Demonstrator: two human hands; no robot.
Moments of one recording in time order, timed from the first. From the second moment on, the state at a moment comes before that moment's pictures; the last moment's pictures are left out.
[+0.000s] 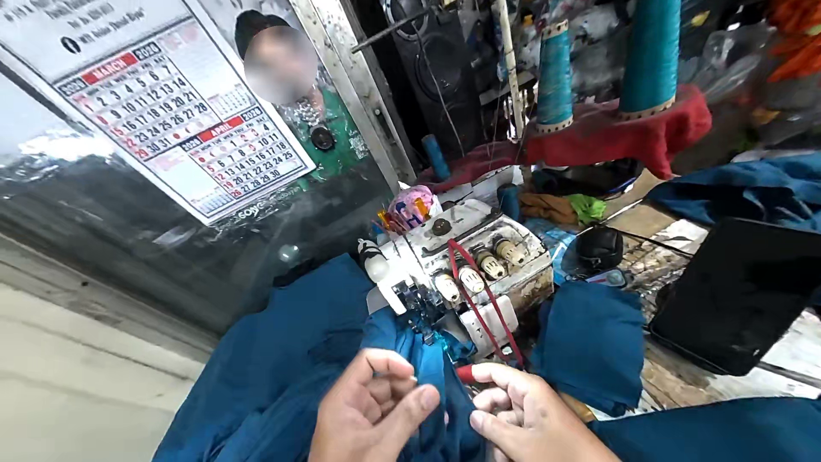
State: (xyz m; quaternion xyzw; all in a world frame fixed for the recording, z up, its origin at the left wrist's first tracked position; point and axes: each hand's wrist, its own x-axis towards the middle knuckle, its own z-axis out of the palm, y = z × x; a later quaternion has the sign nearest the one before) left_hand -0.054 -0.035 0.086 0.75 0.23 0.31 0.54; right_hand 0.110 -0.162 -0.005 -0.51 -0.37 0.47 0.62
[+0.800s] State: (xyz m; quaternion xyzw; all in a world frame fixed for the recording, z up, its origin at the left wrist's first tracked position) left_hand -0.050 -0.100 0.003 0.72 0.27 0.37 0.52; right_hand 0.108 -0.181 -0.014 -0.48 -0.36 0.48 0.64
